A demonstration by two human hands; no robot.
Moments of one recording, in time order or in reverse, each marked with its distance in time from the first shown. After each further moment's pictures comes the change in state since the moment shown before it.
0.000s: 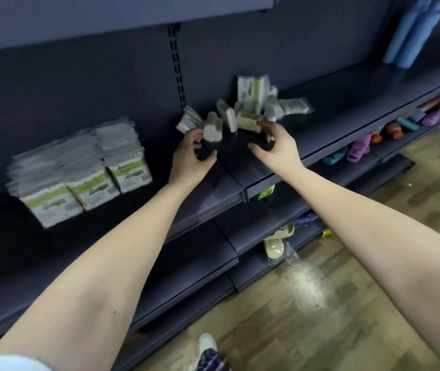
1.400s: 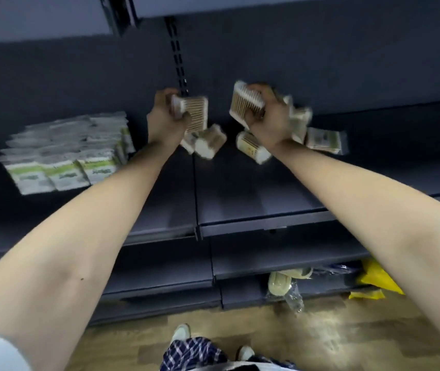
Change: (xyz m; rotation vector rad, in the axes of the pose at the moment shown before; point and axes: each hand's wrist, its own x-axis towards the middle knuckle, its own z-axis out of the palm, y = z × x) left_hand 0.108 0.053 0.036 0.256 0.493 -0.242; right_hand 0.176 0.050 0.005 0.221 -0.118 -0.355
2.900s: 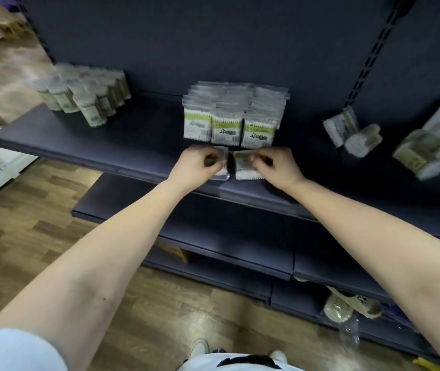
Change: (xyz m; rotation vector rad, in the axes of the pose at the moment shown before) left_hand -0.125 -0.187 -0.225 0.374 -0.156 -0.028; right_hand -0.126 -0.171 0.199 0.195 -0.635 -0.224
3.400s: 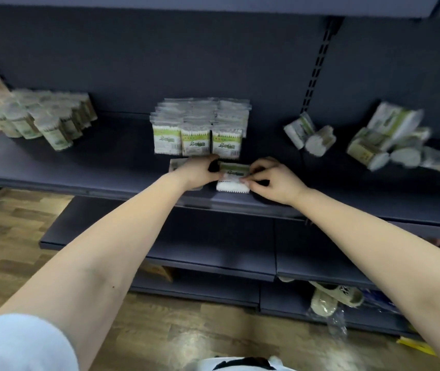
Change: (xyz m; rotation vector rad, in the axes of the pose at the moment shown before) left_hand 0.038 0.048 0.015 0.137 -0.429 -0.007; right_hand -0.040 0.030 -0.043 -0.221 -0.121 -0.076
